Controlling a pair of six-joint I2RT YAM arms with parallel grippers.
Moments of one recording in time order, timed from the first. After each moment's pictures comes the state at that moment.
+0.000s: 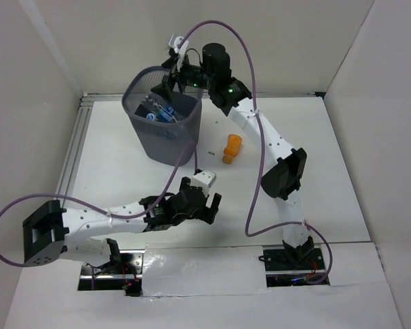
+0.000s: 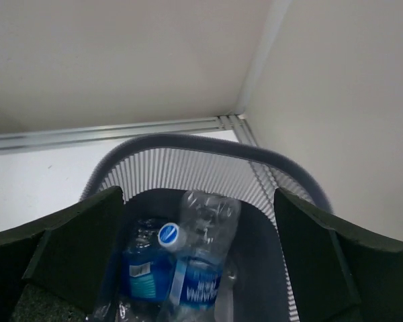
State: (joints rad) left arm -1.17 1.25 0.75 -0.17 -0.38 -0.52; right arm 0.62 2.18 2.44 -0.25 -0.63 -0.25
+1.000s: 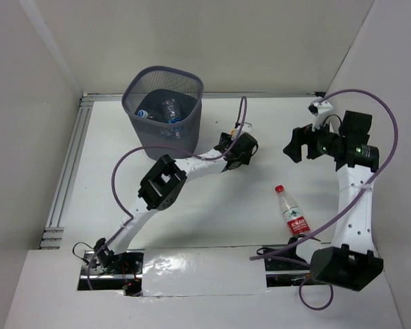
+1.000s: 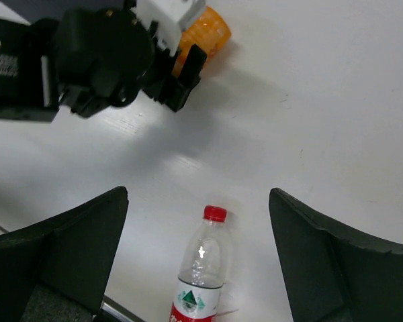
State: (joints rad) left arm -0.88 2.45 1.99 -0.29 -0.57 -0.40; right arm -0.28 1.13 1.29 -0.90 -0.67 -0.41
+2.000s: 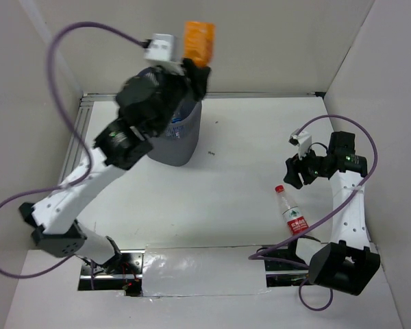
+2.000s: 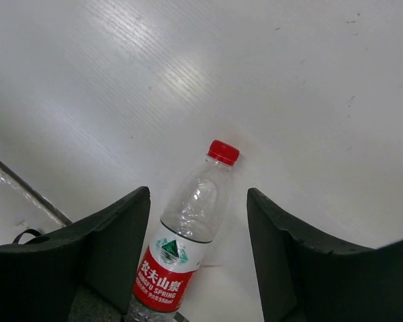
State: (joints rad) left arm -0.87 1.51 1.92 -0.23 -0.44 -0.17; right arm -0.30 1.08 1.06 -1.07 -0.66 -0.83
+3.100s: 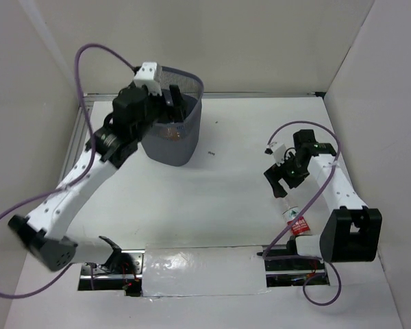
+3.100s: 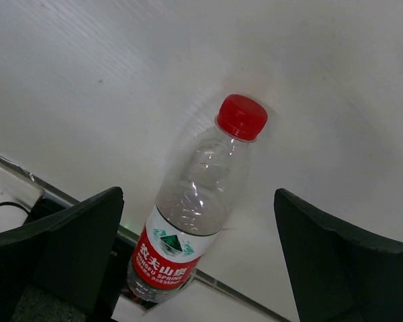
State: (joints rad) left arm -0.53 1.37 1.56 -0.37 -0.24 -0.29; right arm -0.01 1.28 1.01 -1.03 -0.28 -0.68
